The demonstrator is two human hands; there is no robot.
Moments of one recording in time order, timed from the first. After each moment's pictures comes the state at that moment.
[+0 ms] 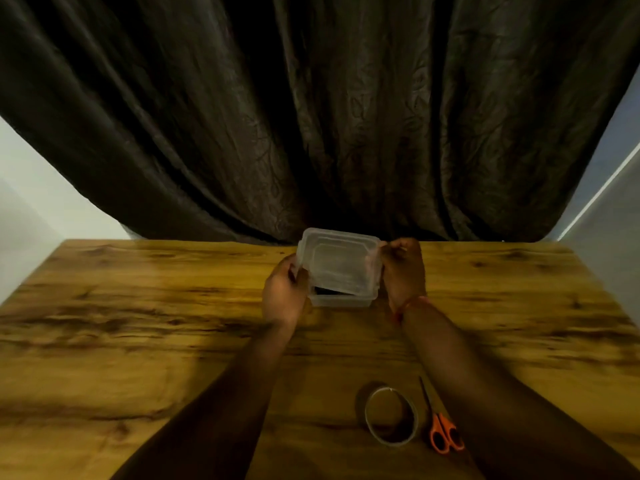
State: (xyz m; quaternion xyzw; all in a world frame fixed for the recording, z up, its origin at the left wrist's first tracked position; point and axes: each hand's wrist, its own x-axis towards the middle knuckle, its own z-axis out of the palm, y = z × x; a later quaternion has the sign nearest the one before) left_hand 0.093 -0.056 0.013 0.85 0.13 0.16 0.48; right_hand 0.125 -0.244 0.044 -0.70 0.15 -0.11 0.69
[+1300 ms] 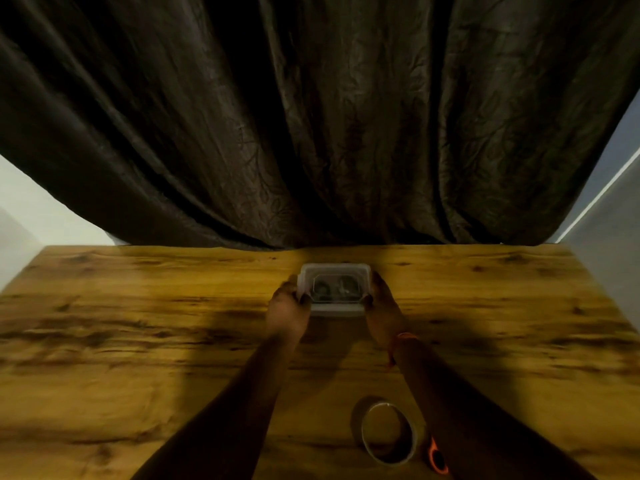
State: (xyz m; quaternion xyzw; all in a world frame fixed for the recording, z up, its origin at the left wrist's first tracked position) left_hand 0.119 -0.061 -0.038 0.90 0.19 0.03 0.40; right_hand 0.123 -0.256 -0.037 -0.90 -0.01 0.07 0.43
